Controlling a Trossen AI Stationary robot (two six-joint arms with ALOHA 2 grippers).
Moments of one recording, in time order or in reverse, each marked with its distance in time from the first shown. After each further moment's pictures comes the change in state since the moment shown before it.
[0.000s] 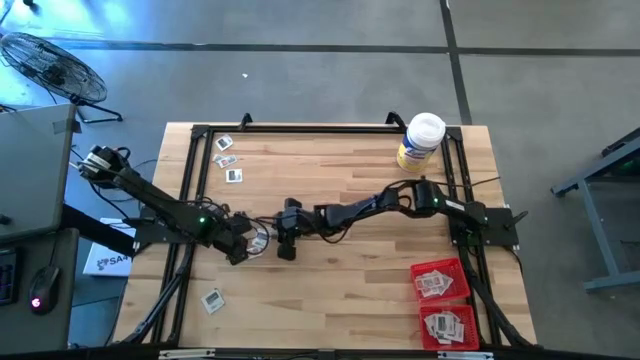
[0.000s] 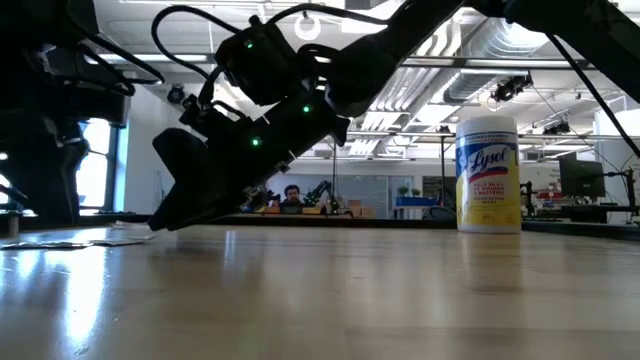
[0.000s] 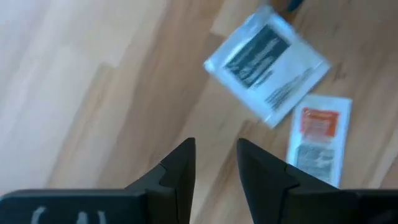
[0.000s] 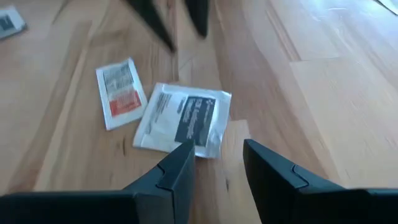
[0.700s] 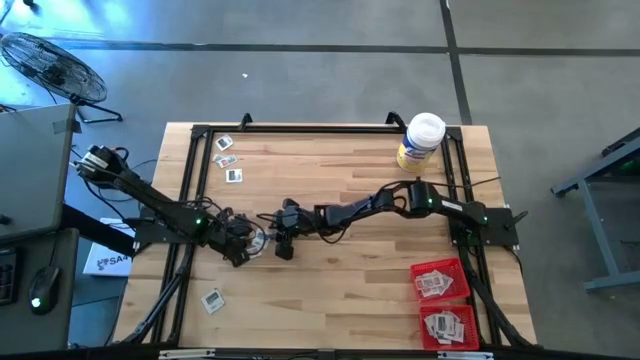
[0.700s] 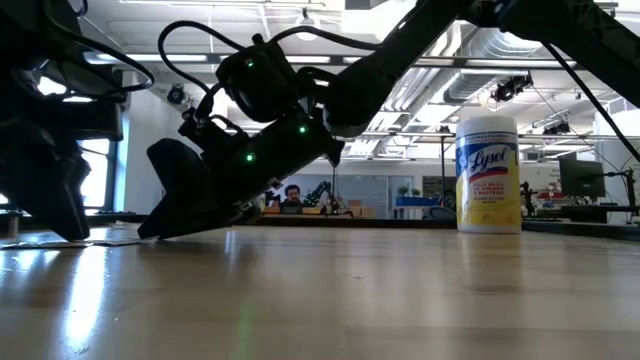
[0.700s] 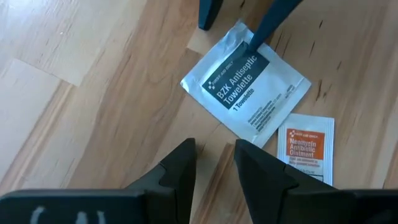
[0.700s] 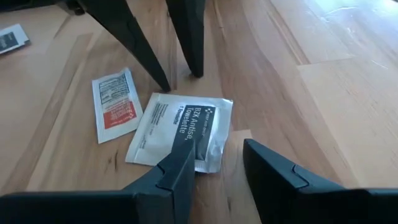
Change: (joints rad) left arm -0.001 -0.002 -0.153 0.306 -0.033 0.030; right arm -0.008 0.056 0.000 0.112 -0.047 0.032
